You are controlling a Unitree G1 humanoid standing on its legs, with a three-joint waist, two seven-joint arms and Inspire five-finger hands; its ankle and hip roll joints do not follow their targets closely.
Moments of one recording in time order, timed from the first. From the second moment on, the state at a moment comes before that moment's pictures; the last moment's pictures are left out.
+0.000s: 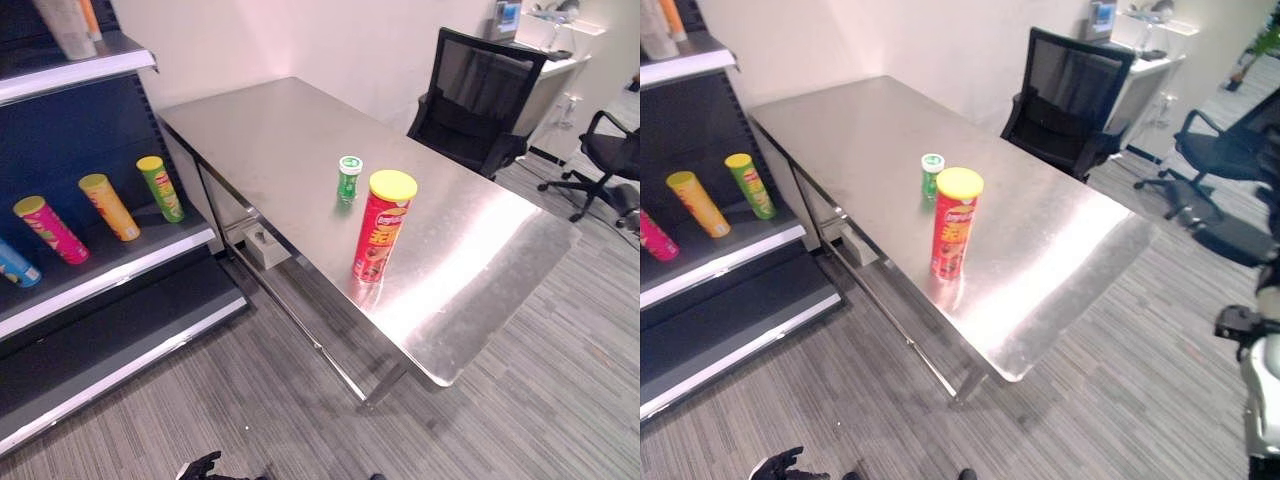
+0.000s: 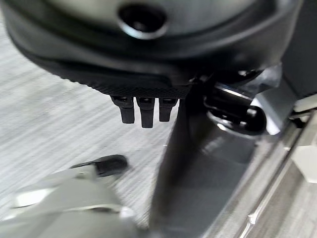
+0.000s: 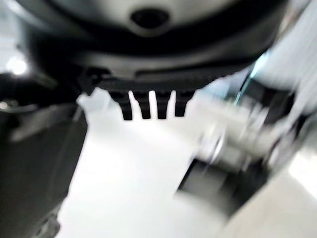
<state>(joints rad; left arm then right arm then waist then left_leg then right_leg) 0.17 0.27 -0.06 1.01 -0.16 -0.01 0.05 -0.01 -0.92 -0.35 0.06 0.53 -0.18 -0.02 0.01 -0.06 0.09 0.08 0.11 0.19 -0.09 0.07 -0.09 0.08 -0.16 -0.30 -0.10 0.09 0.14</state>
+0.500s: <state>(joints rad) 0.15 0.27 -0.06 1.05 -0.19 -0.04 0.03 -0.25 -0.93 -0.03 0.15 0.64 -0.12 0.08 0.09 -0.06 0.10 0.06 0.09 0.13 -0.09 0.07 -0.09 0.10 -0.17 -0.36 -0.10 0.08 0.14</state>
